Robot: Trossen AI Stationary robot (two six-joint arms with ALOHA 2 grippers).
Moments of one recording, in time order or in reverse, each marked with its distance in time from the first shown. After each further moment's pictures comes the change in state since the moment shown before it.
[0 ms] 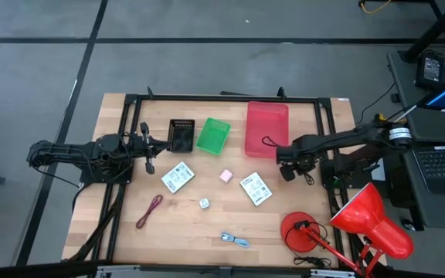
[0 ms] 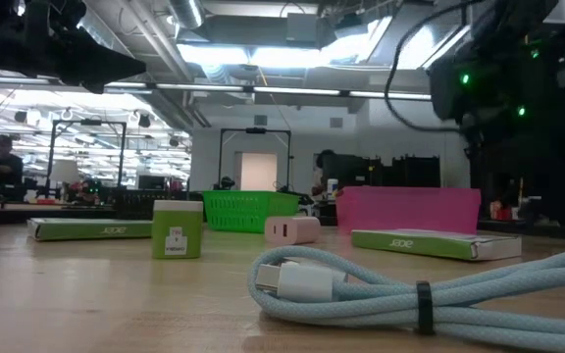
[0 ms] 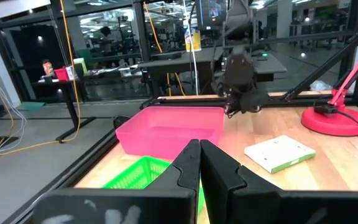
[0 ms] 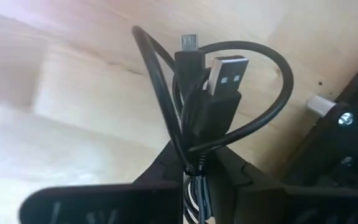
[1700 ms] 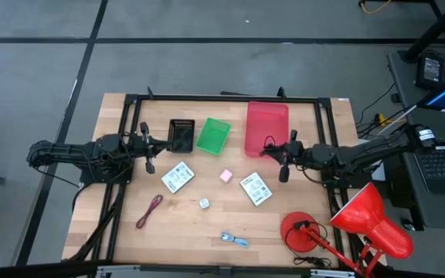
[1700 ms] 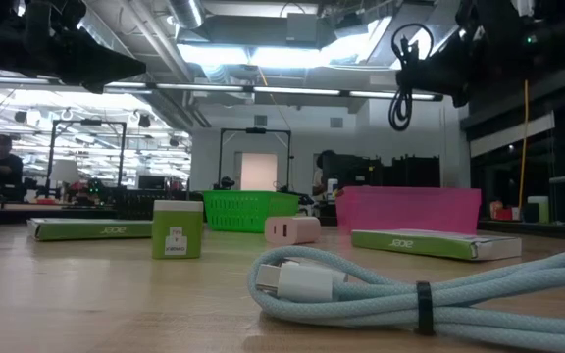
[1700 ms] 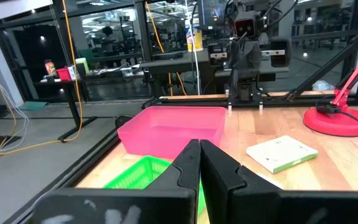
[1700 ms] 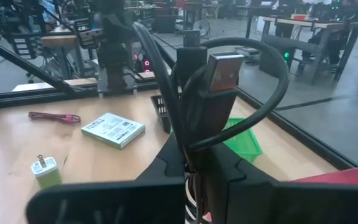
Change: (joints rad) left arm 0.000 0.000 0.000 0.000 -0.008 0.001; right arm 0.215 -0.481 -0.410 1.578 0.484 -1.005
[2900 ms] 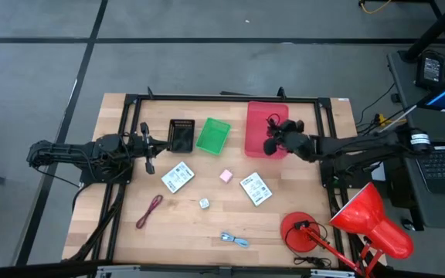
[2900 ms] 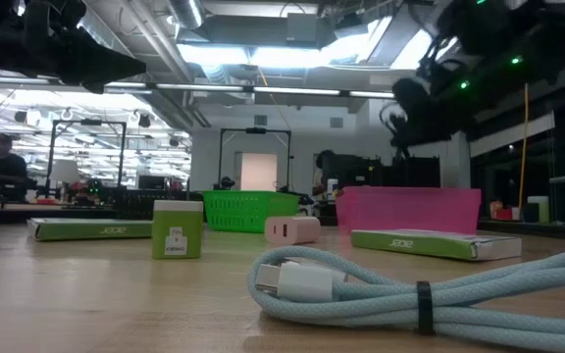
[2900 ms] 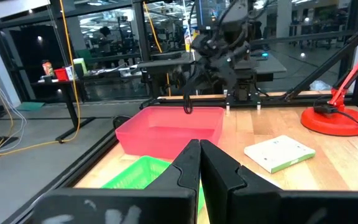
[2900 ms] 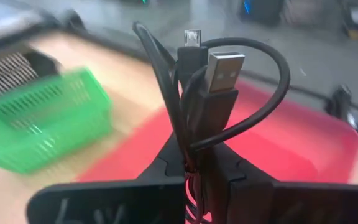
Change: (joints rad) left arm 0.000 0.000 0.000 0.000 0.009 0.000; right arm -0.256 0.236 0.184 -0.414 0.278 0.428
